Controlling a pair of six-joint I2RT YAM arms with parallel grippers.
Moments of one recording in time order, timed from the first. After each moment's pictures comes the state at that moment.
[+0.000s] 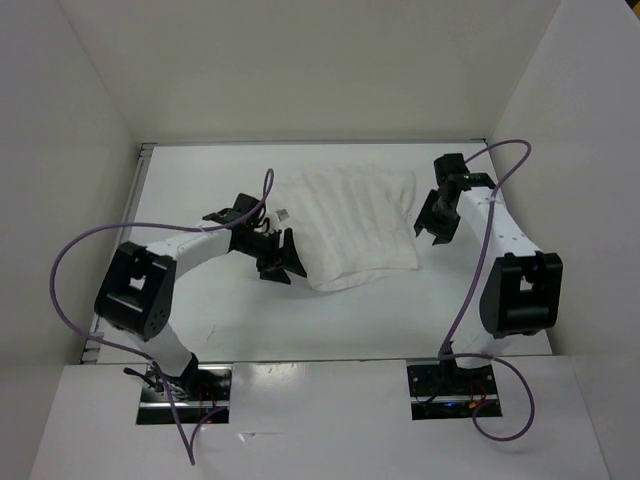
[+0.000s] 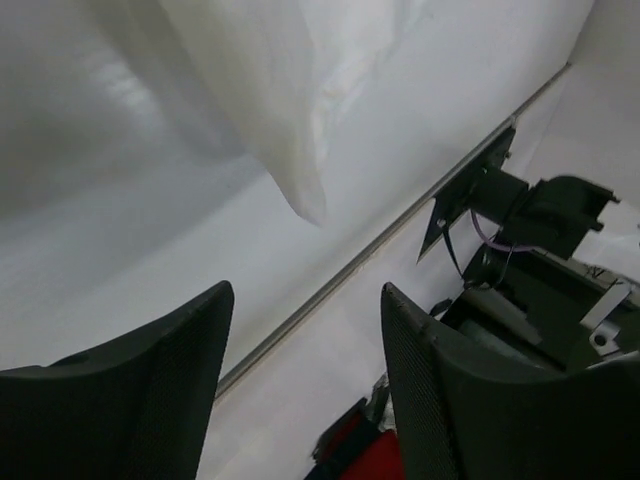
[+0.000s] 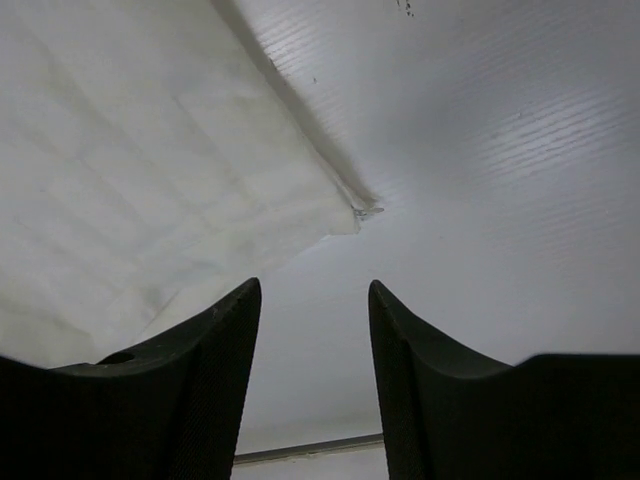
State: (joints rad) left arm -0.37 1.62 1.01 -0.50 0.74 -0.53; right arm 0.06 1.56 1.30 -0.94 0.06 0.56
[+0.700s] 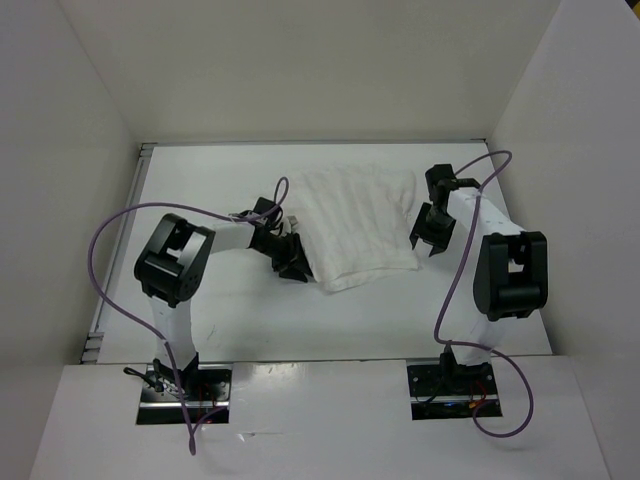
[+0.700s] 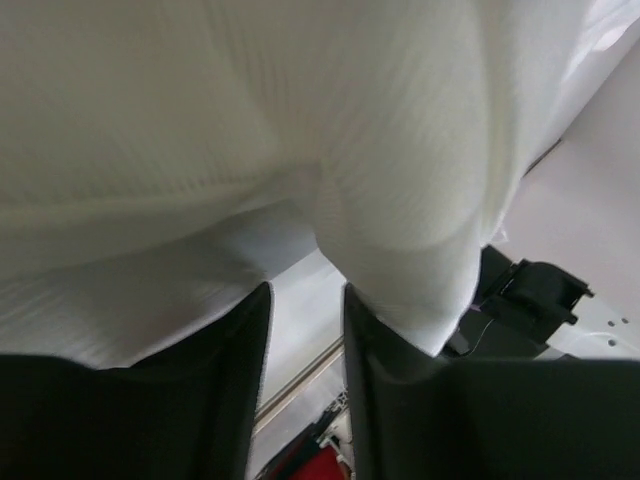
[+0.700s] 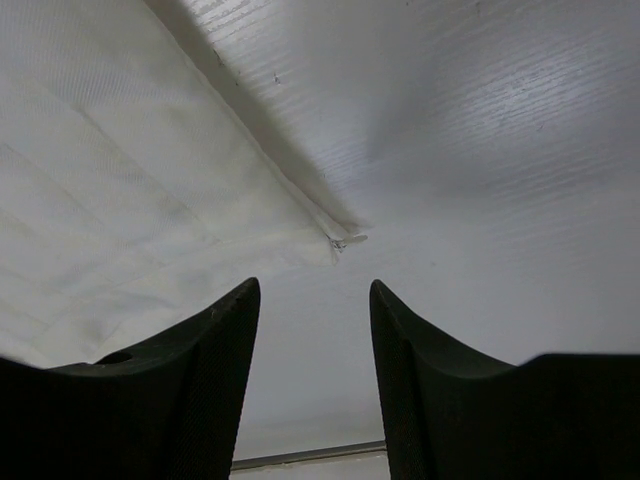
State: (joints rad) left arm -0.40 1.96 1.11 -0.31 0.73 -0.72; right arm 0.06 1.71 1.26 -0.89 0.06 0.51
